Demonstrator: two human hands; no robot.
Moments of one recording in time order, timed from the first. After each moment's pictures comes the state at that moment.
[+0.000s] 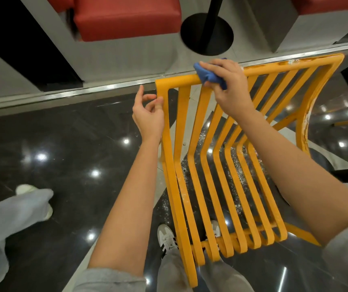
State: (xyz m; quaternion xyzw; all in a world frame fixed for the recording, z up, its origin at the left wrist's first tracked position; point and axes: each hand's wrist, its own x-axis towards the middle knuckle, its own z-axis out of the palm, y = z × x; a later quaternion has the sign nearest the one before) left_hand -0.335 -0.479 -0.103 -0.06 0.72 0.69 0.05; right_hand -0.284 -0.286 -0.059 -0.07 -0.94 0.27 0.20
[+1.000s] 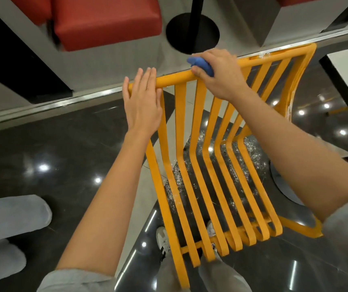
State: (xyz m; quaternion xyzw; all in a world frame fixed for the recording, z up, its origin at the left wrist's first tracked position) left_hand -0.338 -0.446 -0.070 0.29 0.93 0.22 -0.07; right_hand -0.284 -0.233 -0.035 -0.09 -0.97 0.19 0.10
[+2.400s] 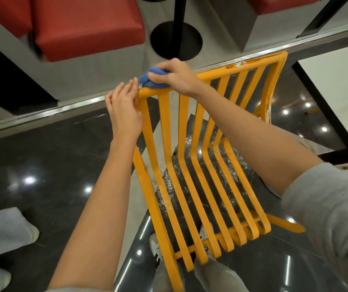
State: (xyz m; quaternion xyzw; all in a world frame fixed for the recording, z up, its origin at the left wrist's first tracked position) left_hand -0.342 -0.438 -0.065 0.23 0.92 0.30 -0.05; right_hand -0.321 -0.263 -0.017 -0.03 -0.92 0.38 0.00
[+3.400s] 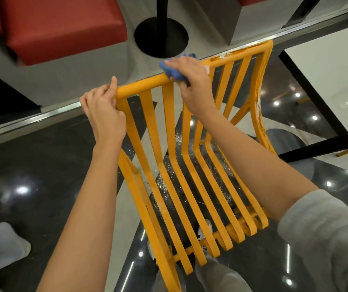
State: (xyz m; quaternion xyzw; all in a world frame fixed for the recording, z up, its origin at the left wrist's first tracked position) left_hand -0.340 -0.432 -0.069 0.20 0.93 0.29 -0.07; right_hand -0.263 -0.219 -0.078 -0.08 -0.91 0.26 0.33
